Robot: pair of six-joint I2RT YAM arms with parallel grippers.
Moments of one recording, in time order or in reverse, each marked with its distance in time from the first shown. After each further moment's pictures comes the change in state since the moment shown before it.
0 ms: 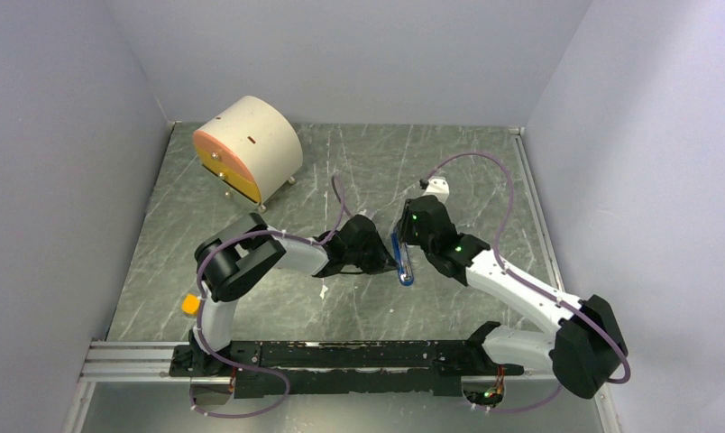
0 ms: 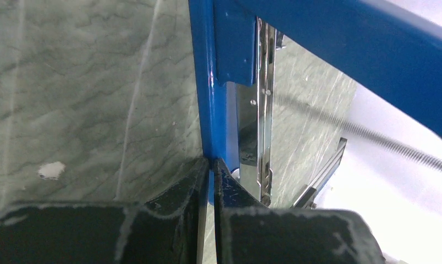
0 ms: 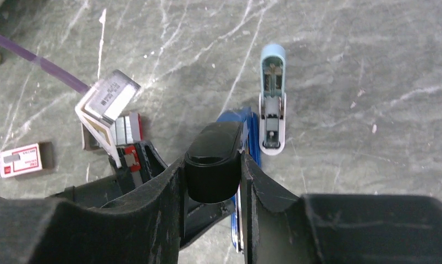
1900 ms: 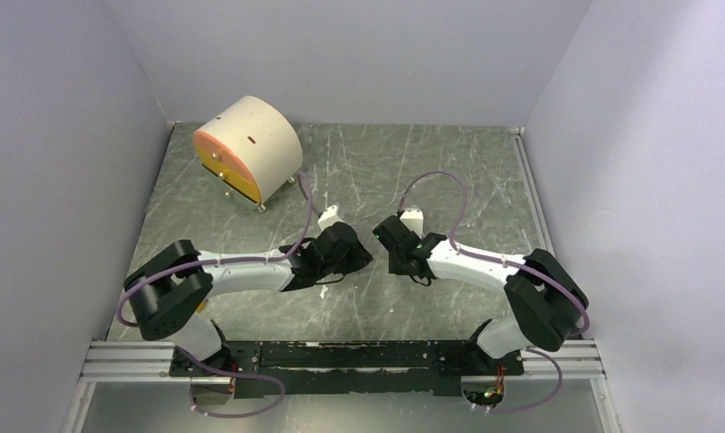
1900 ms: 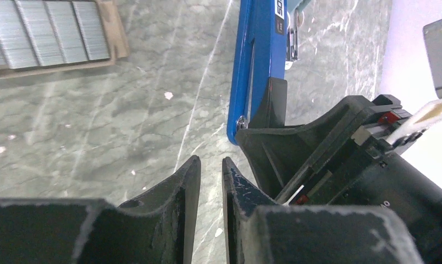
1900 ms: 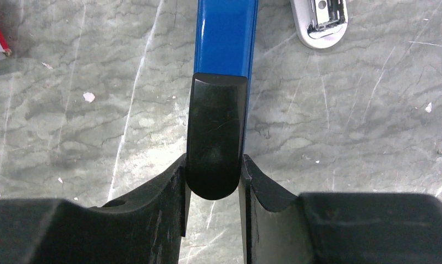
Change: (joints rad) left arm -0.060 -0.426 -0.178 -0.251 -0.391 0.058; right arm 0.122 0.322 0.040 -0.250 0.027 0.195
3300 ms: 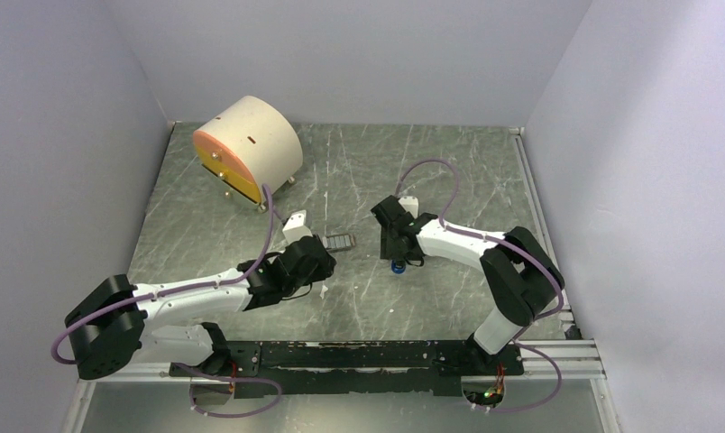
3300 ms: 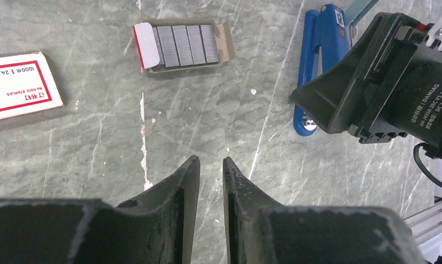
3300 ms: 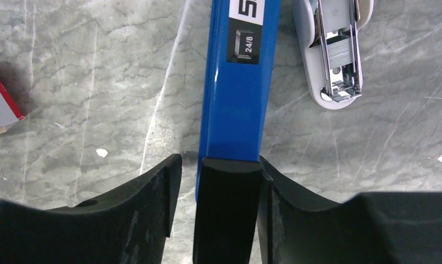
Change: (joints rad) left arm 0.000 -0.349 -0.194 -0.183 -0.196 0.122; right arm -0.102 0.169 0.156 -0.014 -0.090 -0.055
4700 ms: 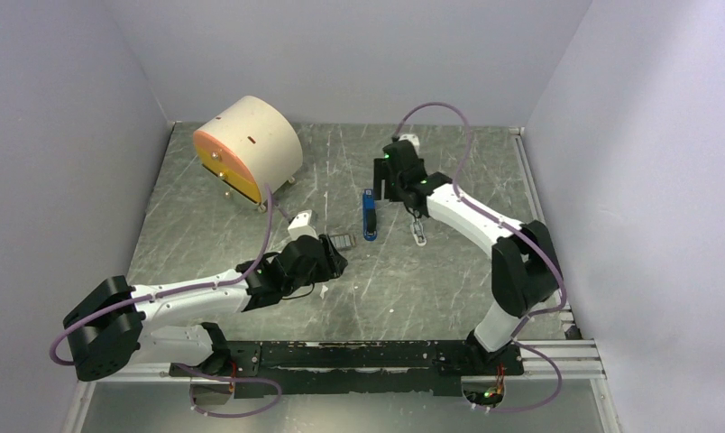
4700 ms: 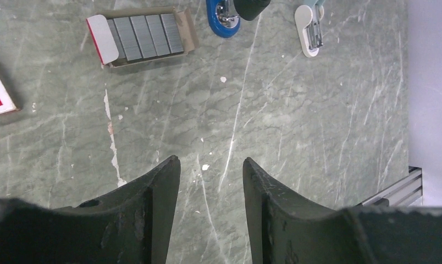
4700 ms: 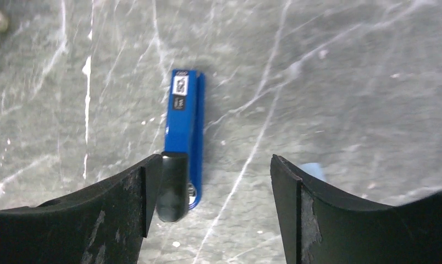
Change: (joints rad) left arm 0.000 -0.012 -0.006 0.057 0.095 0.043; right arm -0.122 0.073 0.340 0.116 -0.031 -0.273
